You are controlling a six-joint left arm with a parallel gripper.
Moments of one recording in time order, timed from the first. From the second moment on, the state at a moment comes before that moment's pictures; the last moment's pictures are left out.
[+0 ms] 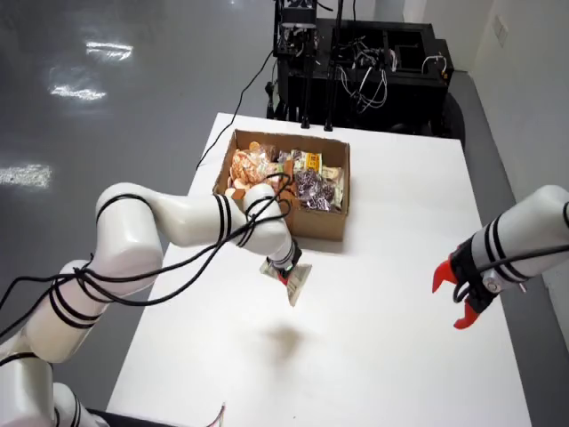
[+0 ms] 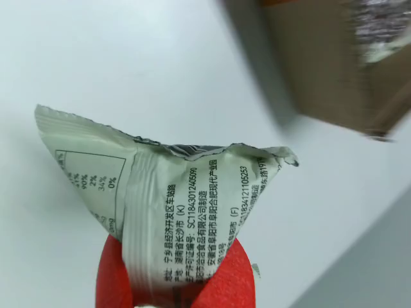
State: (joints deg) arm -54.6 50.5 59.2 15.5 50.1 -27.4
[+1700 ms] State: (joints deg) arm -38.7 79.2 -7.0 16.0 48.9 -21.2
